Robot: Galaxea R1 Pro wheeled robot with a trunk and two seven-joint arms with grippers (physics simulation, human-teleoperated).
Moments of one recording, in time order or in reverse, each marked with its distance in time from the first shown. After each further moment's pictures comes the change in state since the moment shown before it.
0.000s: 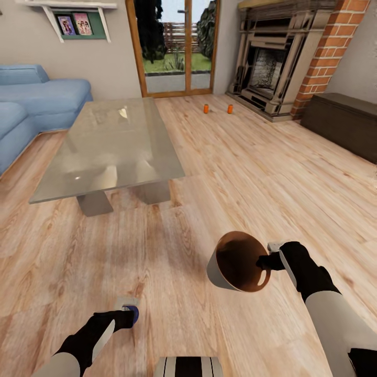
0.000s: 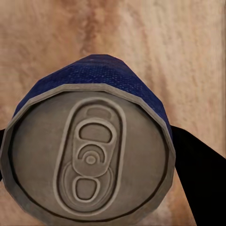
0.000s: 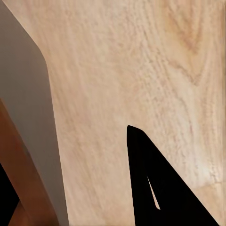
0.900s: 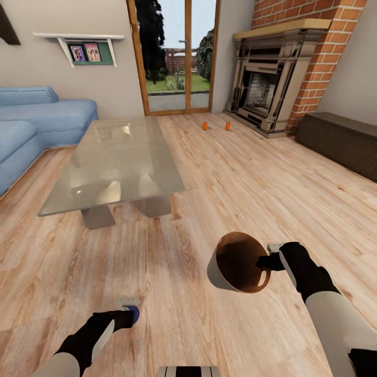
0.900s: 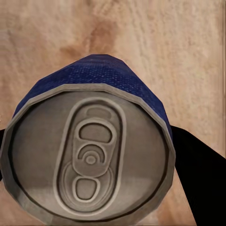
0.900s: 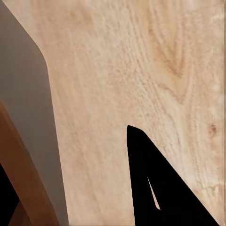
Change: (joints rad) left arm 0.000 0.002 0.000 -0.001 0.004 0.000 -0.009; right arm 0.002 -0.002 0.007 0.001 0.000 0.000 0.001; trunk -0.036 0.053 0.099
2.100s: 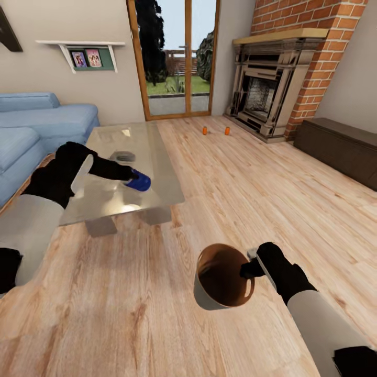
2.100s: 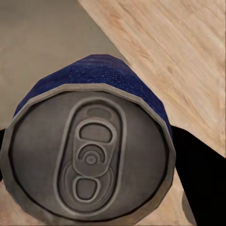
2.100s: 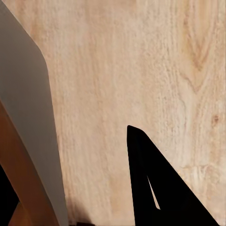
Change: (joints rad) left arm -0.859 0.168 -0.190 -0.307 0.014 0.678 -0.498; right arm -0.007 0.075 0.199 0.010 0.003 0.117 0.000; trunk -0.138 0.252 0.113
